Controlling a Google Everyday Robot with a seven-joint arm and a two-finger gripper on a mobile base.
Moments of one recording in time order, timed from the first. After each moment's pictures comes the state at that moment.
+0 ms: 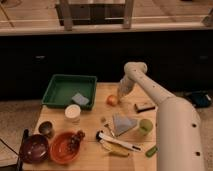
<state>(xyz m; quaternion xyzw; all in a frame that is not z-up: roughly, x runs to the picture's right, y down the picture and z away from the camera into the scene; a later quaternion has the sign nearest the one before) 0.112 0.043 0.944 -0.25 -0.23 -0.28 0.90</state>
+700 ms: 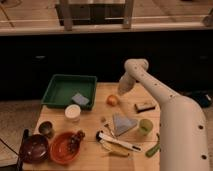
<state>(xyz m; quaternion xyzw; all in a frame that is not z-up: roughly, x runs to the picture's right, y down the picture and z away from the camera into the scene) 0.120 0.038 0.945 -0.25 -0.22 -0.28 0.90</state>
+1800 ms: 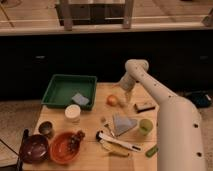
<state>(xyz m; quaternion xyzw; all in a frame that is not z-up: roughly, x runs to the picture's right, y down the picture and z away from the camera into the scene) 0.112 0.048 0.950 -0.25 -0.25 -0.30 0.88</state>
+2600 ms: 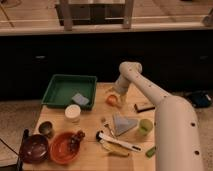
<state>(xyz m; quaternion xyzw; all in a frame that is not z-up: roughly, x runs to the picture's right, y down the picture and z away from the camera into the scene) 0.075 0.075 0.941 -0.26 -0.30 -0.35 0.85</state>
